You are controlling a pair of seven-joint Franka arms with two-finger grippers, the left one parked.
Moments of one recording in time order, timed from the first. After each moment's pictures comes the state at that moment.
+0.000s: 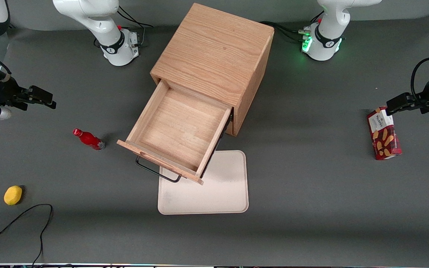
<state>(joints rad) -0.08 -0.06 0.07 -1.71 0.05 1.59 -0.01</state>
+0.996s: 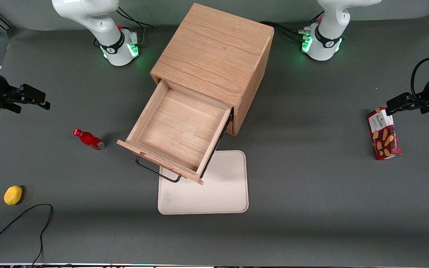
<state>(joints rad) 0.13 -0.04 -0.16 -1.66 0.06 1.58 -0.07</state>
